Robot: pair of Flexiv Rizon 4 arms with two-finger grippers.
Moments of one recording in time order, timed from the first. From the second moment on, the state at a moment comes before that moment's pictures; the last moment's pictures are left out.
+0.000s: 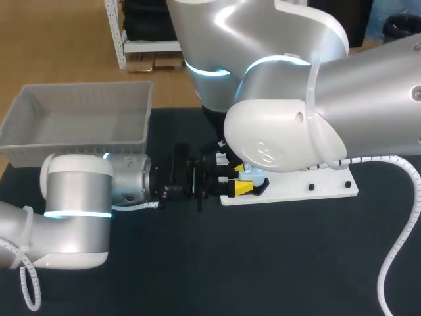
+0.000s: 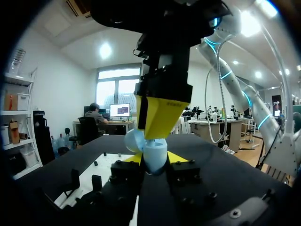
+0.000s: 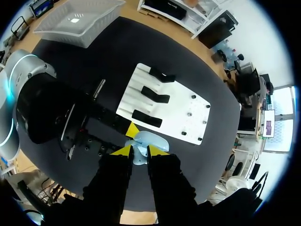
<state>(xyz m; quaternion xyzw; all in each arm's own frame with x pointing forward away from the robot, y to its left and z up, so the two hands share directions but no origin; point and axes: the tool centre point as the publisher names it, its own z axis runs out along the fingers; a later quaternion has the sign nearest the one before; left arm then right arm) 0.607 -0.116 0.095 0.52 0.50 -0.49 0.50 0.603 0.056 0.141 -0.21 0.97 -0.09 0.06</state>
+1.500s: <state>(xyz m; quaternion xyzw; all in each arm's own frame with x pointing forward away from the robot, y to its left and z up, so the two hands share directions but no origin) 0.607 -0.115 0.095 0.52 0.50 -0.49 0.50 0.653 0.006 0.129 -0.05 1.00 -0.03 0.01</state>
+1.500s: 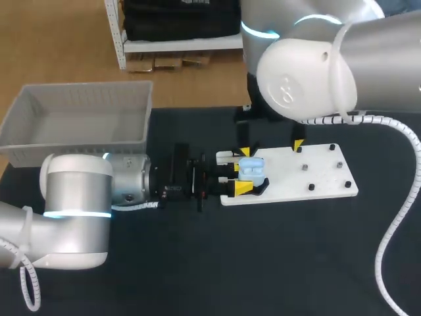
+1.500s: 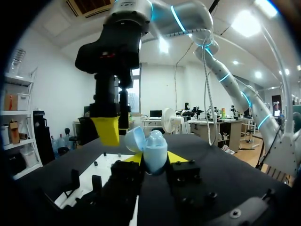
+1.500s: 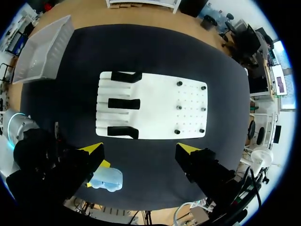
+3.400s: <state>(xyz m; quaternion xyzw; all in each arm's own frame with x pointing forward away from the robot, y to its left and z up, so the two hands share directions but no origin) 0.772 0.142 0.204 0.35 0.70 -0.27 0.55 0.607 -0.003 0.215 -0.08 0.98 0.03 0.15</state>
